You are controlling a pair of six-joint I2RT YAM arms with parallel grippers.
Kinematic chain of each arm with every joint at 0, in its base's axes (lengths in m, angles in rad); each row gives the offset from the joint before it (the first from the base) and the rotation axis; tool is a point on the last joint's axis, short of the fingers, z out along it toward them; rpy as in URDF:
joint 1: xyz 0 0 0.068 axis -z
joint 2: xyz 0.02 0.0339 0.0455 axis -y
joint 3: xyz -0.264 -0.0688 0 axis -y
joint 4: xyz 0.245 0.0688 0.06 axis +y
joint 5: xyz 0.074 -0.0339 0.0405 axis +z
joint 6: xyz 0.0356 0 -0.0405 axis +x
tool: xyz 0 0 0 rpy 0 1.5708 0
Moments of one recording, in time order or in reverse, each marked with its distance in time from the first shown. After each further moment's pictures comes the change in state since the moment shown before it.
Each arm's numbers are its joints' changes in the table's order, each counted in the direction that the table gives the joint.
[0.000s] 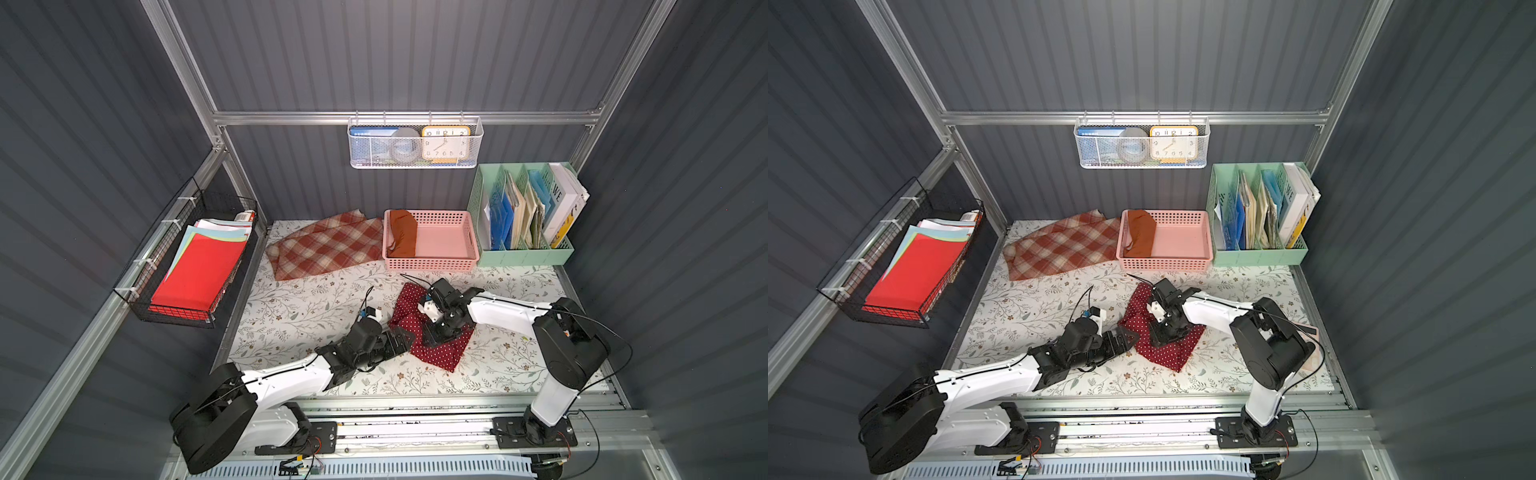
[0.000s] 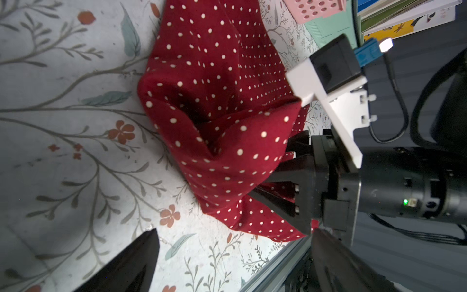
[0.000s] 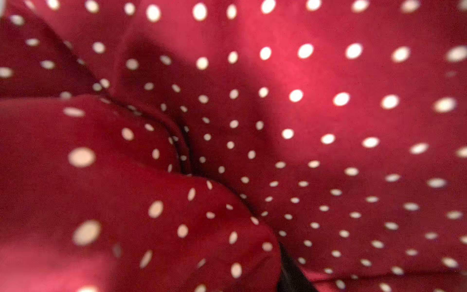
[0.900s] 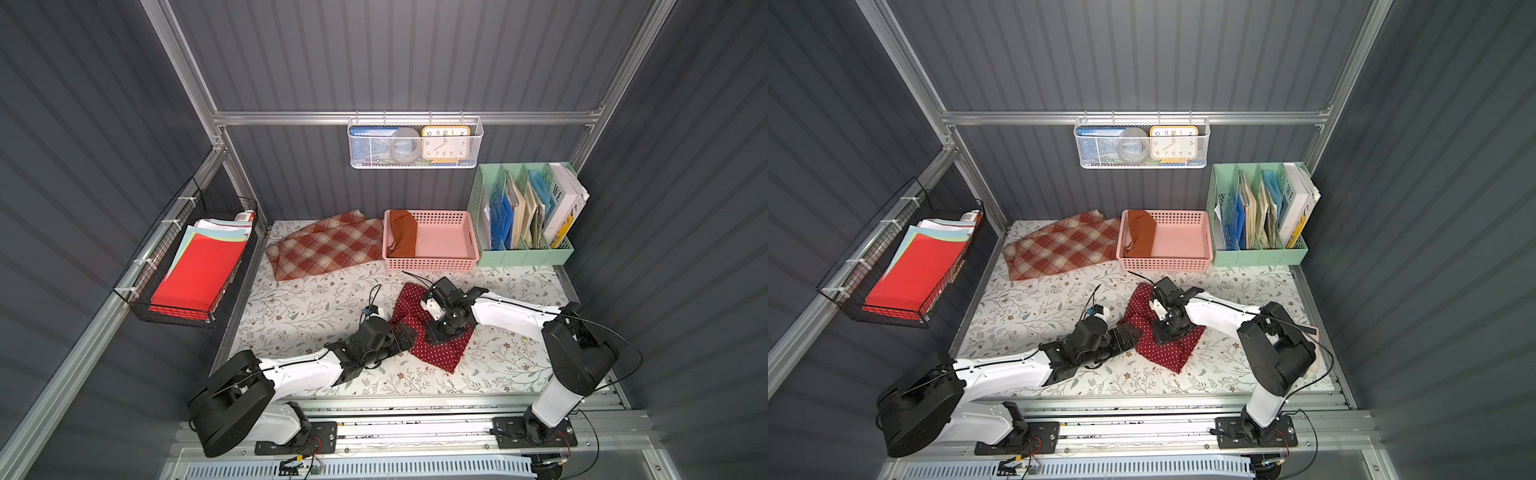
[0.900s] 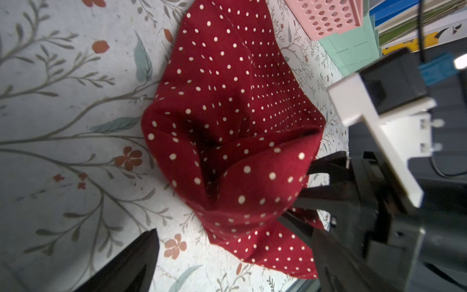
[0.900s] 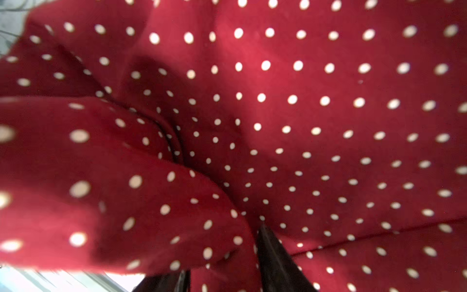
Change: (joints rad) left arm 0.027 -0.148 0.059 -0.039 0.113 0.000; right arm -0.001 0.052 0.000 0.020 -0.088 0.004
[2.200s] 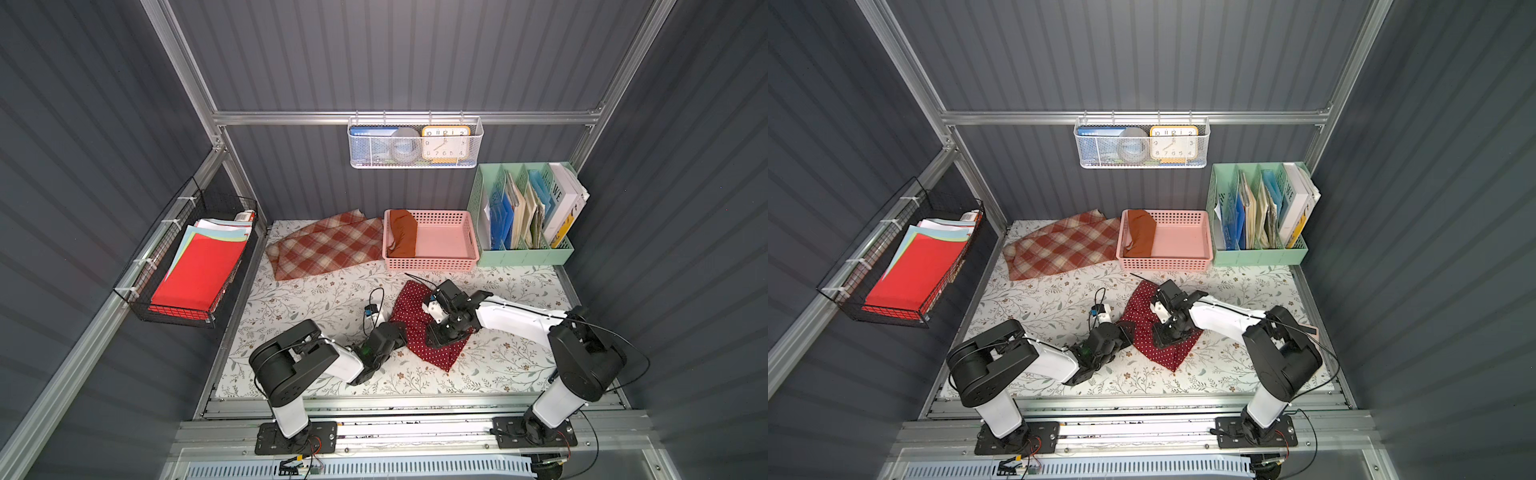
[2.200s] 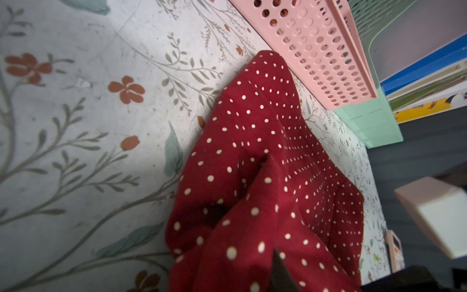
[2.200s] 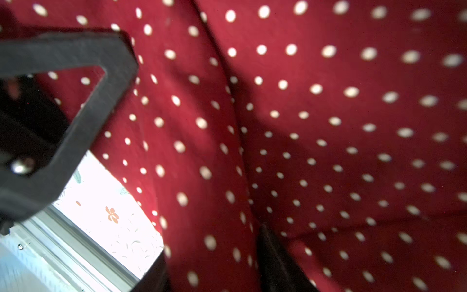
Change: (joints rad) left arm 0.018 -0.349 -0.029 -0.501 0.306 0.055; right arm 0.004 0.063 -0.066 -0.023 0.040 0.014
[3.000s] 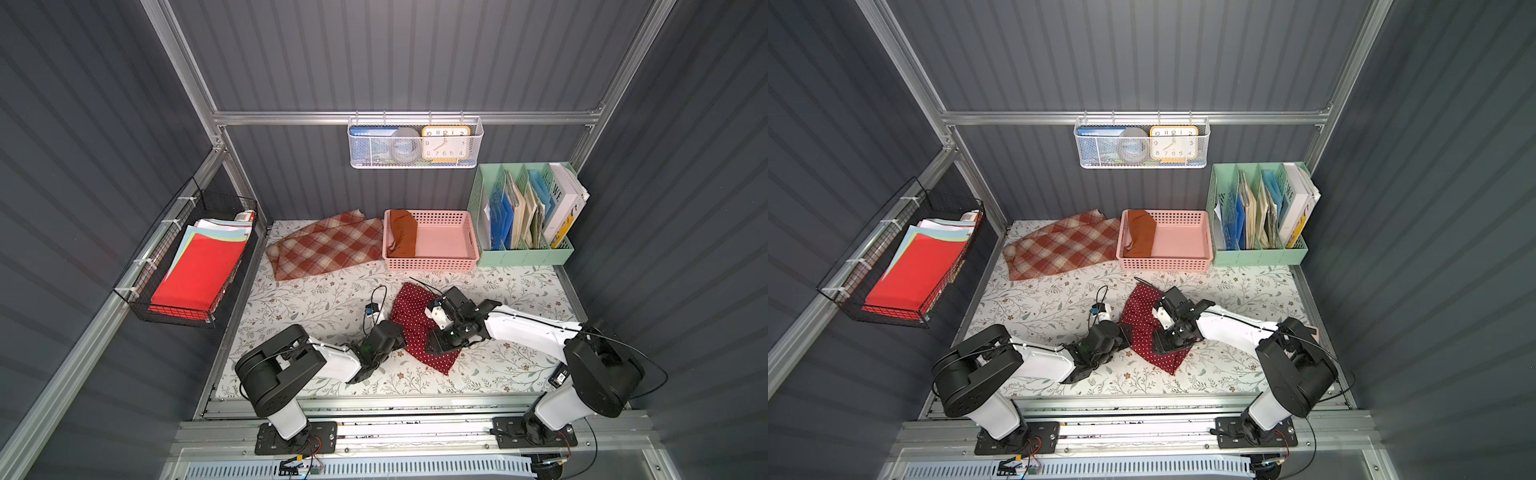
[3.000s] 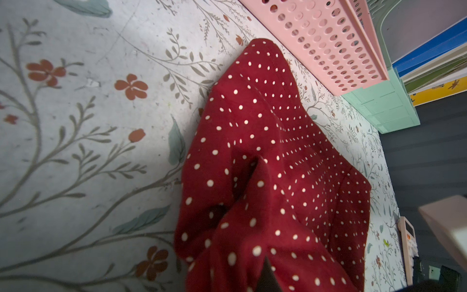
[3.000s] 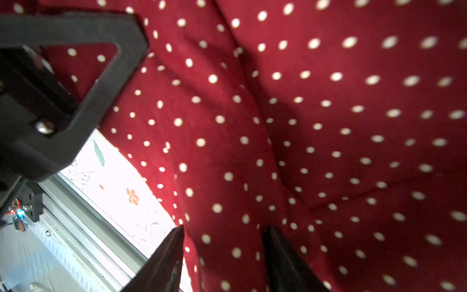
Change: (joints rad) left arm 0.006 0.081 0.016 0.158 -0.031 0.008; right arm -0.040 0.068 -0.098 -0.072 0.059 0.070
